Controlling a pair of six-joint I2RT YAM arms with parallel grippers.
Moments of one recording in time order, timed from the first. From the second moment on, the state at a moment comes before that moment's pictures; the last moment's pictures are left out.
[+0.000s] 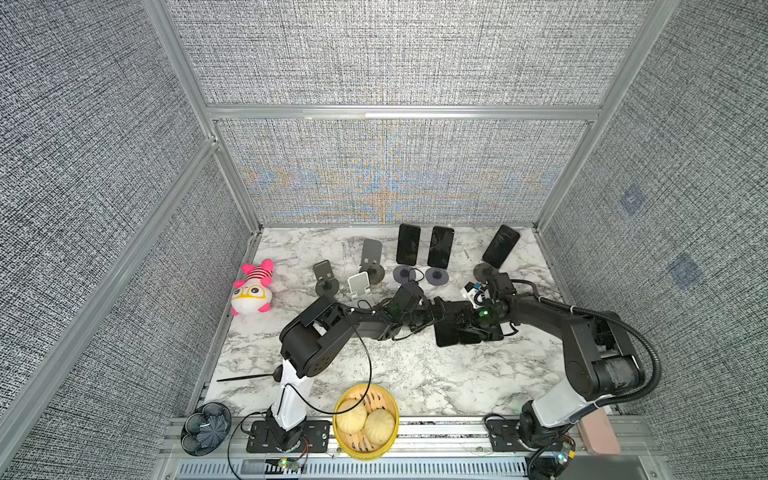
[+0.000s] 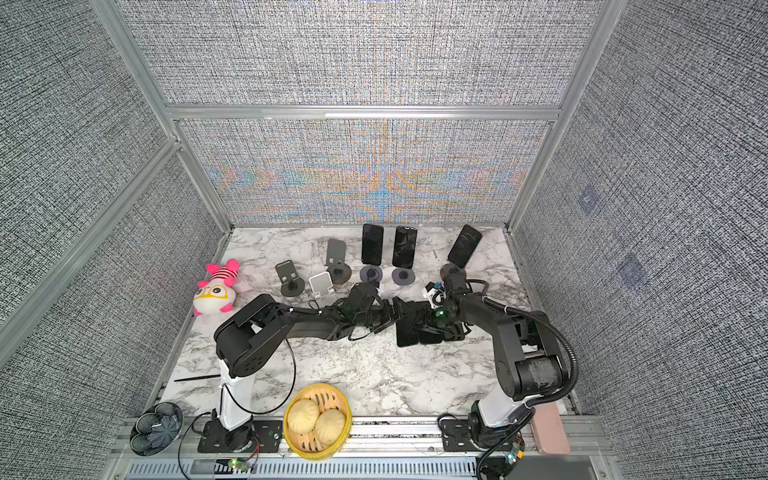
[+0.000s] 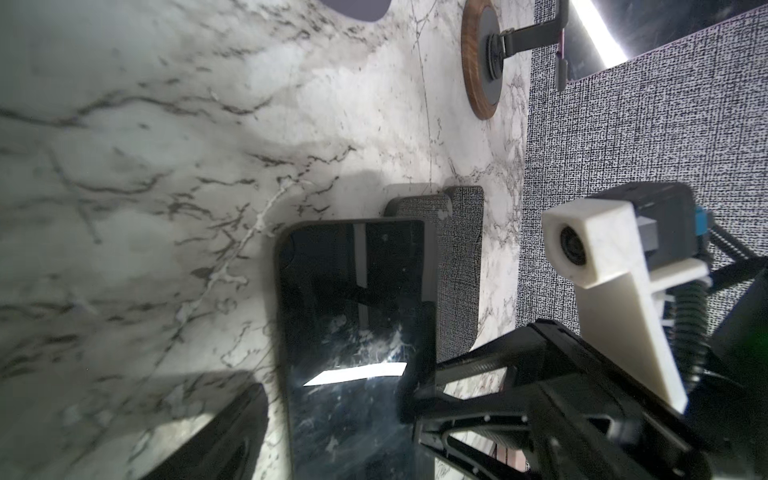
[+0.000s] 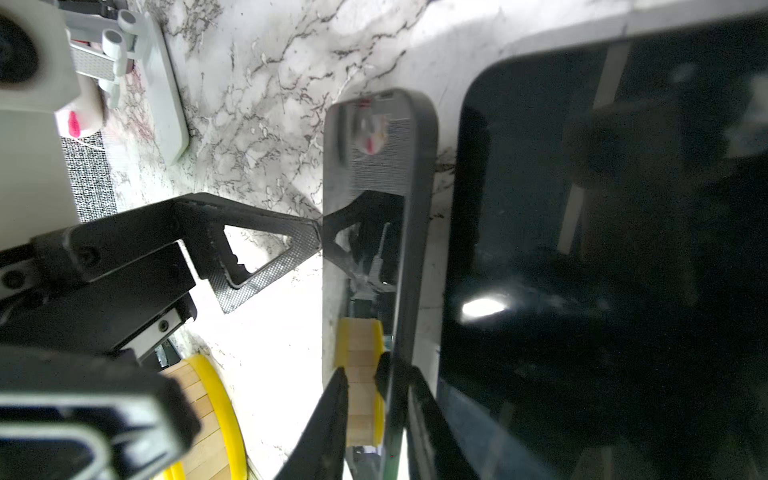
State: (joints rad) left arm -0.88 2.02 1.07 0.37 0.33 -1.15; right arm 0.16 1.62 0.82 -0.44 -0.64 0.23
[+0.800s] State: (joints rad) left arm -0.88 2.02 1.04 0.40 0.31 -1.17; right arm 0.18 1.64 0.84 -0.44 -0.61 0.23
